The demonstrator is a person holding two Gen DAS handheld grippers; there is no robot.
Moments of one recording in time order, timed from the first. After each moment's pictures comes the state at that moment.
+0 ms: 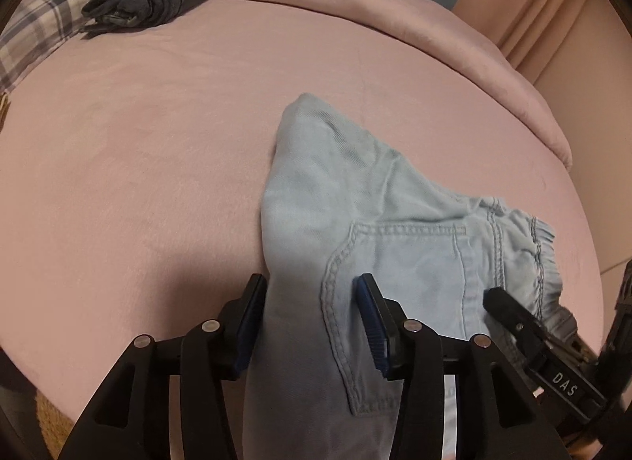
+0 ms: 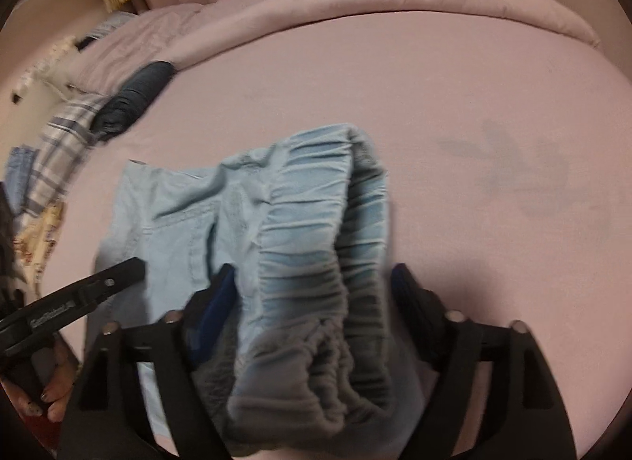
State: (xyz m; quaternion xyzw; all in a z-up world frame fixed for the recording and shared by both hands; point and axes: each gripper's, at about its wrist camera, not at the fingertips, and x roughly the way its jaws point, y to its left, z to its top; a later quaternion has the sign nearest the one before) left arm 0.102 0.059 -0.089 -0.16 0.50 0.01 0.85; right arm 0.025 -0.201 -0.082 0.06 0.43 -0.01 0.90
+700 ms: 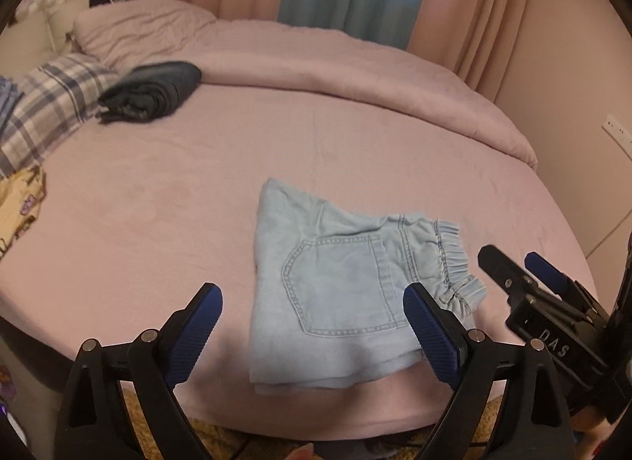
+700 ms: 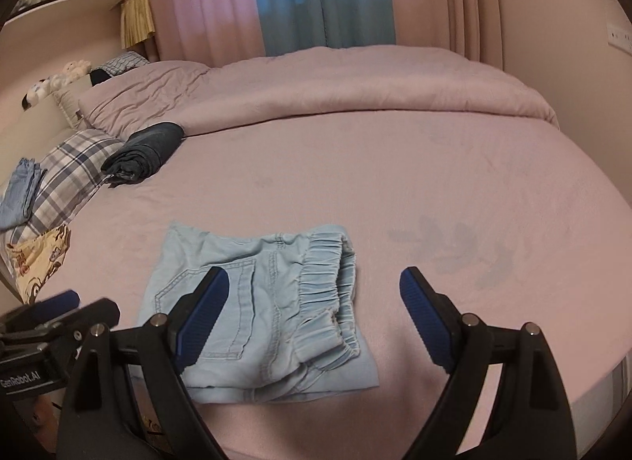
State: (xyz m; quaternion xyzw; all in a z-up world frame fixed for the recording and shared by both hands) left arm 0.033 0.030 0.004 -0.10 0.40 0.00 0.91; right arm -0.042 -0.176 0.005 0.01 0.30 -0.03 0.95
